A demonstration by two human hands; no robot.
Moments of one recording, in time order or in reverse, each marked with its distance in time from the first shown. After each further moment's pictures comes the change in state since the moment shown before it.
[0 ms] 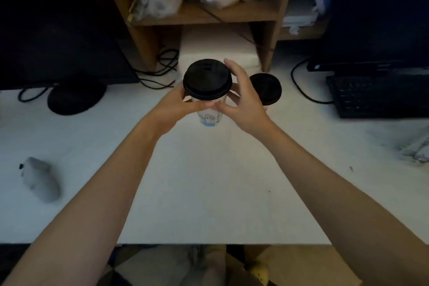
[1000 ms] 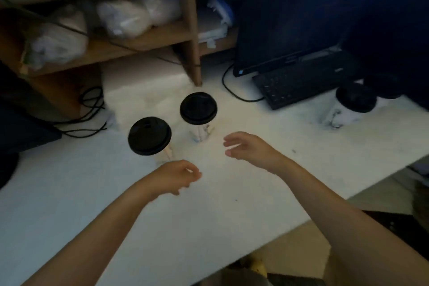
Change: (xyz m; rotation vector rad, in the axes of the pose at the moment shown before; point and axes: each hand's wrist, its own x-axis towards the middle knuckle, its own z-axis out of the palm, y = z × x) left_hand -0.007 -0.008 0.080 0.498 -0.487 -0.503; right_hand -0.093 0.033 -0.089 -0.038 0.084 0.675
